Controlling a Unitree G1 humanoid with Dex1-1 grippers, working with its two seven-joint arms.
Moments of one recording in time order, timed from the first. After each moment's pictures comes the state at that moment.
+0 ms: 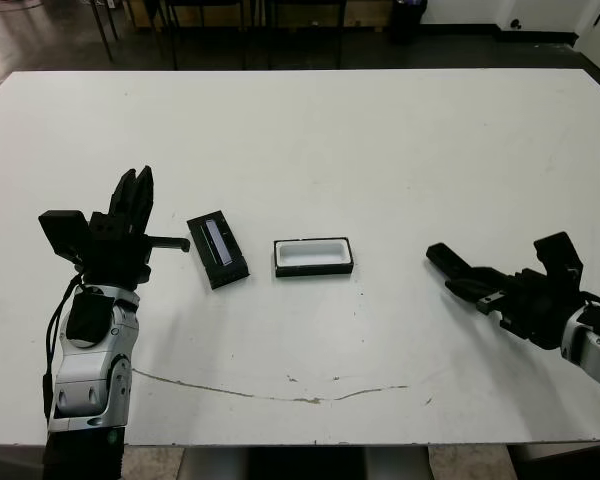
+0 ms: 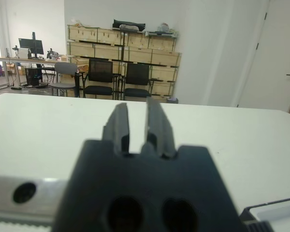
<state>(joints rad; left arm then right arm) -0.08 0.17 0.17 -0.12 -0.23 -0.05 -0.17 -0.03 -0.64 -0.19 -0.30 0.40 0.81 0.51</state>
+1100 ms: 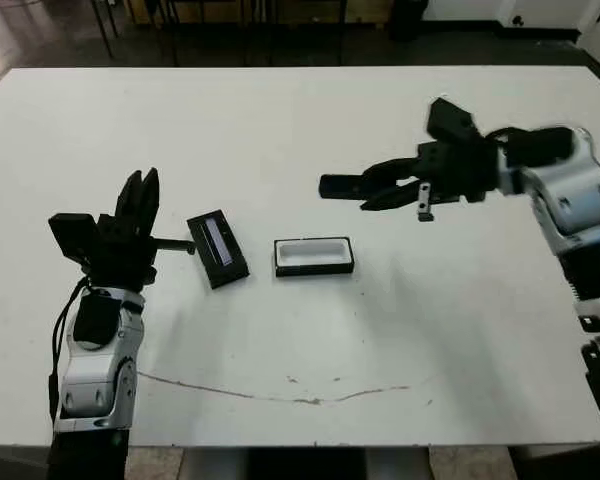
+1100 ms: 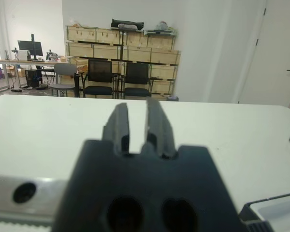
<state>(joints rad) -0.08 0.17 0.15 -0.11 -0.20 -0.09 -0.16 -0.89 -0.62 0.37 0.41 0.07 0.25 1.26</state>
